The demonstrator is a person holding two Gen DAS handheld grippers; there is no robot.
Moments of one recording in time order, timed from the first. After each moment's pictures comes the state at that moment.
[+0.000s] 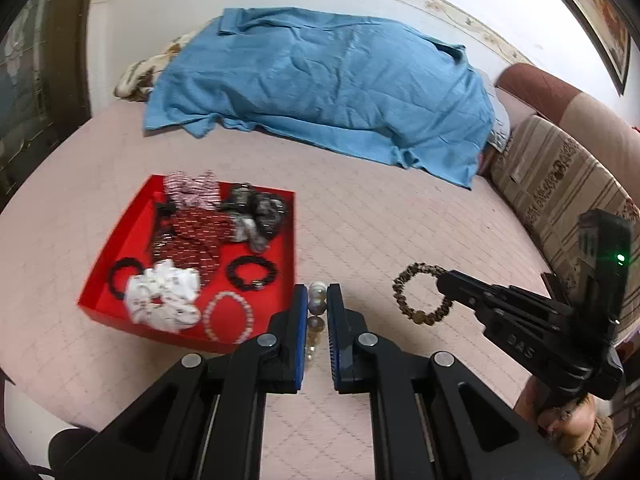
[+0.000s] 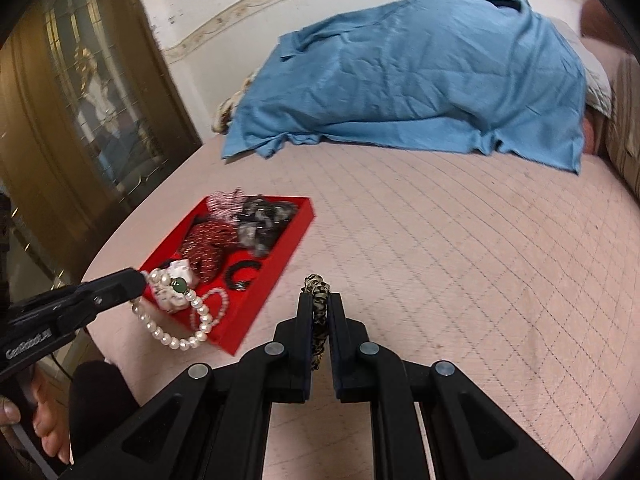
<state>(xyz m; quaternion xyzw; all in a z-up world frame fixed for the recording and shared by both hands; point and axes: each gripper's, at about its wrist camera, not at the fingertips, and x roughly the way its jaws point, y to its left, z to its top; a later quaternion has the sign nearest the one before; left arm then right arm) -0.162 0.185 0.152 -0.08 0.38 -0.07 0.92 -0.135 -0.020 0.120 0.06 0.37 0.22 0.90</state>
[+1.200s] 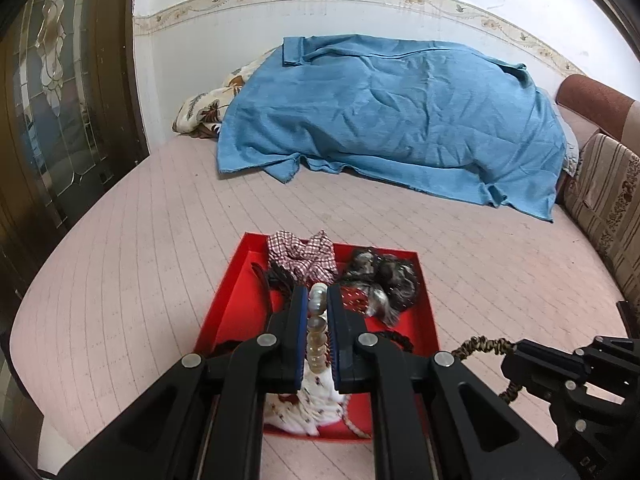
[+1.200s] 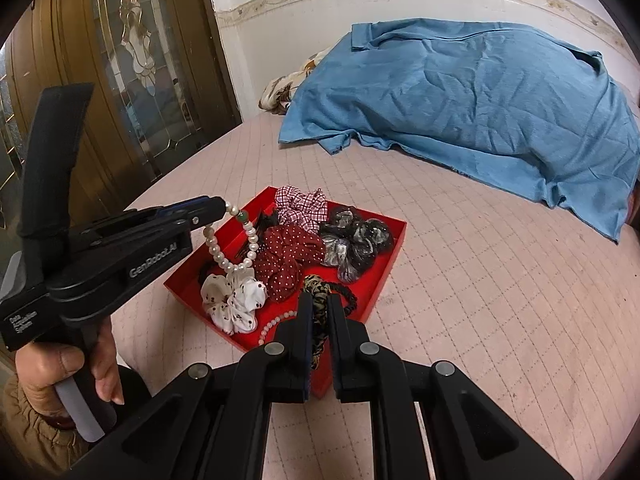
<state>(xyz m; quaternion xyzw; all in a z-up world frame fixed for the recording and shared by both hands) -0.094 0.270 0.151 -0.02 0.33 0.03 0.94 -0.122 0.101 0.143 -0.02 0.37 0.26 0.89</state>
